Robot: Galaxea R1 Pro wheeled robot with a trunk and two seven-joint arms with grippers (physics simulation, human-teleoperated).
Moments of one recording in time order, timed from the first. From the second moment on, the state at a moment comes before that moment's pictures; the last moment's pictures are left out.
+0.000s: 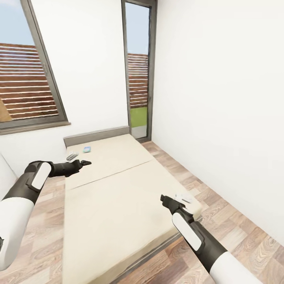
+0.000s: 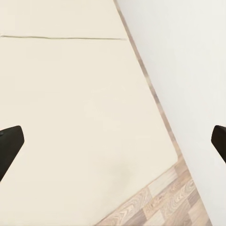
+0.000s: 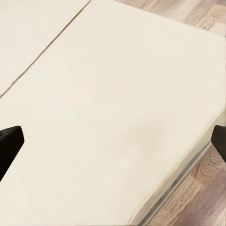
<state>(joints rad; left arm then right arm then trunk) -0.99 0.32 0.06 -0.77 0.58 0.91 -0.26 -0.58 -0.04 0.53 -1.02 -0.93 0.15 -0.59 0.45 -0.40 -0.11</state>
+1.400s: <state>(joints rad) -0.99 0.31 0.06 -0.77 0.58 0.91 -0.26 -0.58 -0.04 0.54 -1.01 -0.93 0.15 -0.59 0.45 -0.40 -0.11</state>
